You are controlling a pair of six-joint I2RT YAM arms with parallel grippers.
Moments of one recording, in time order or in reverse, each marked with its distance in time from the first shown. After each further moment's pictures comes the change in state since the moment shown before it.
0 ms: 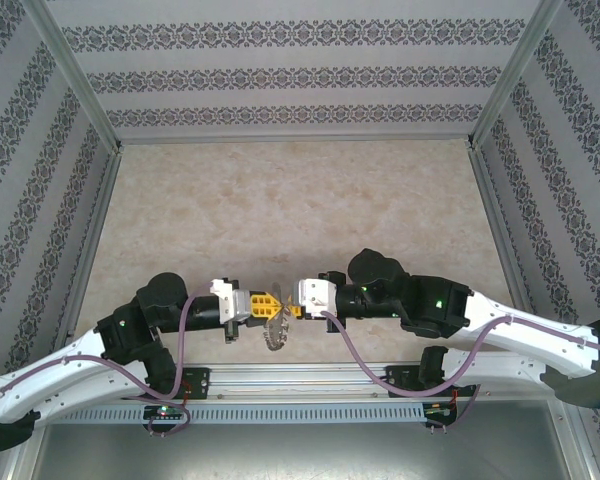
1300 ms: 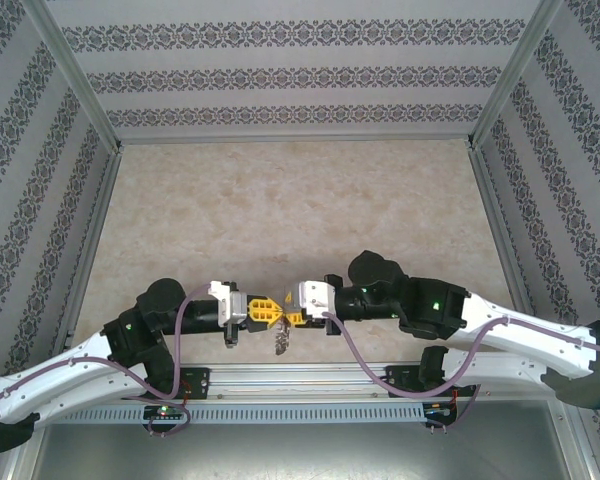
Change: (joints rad) left arm 0.000 -0.043 -0.084 0.132 0.055 -0.087; right arm -0.002 -0.023 -0.055 0.068 -0.060 0.034
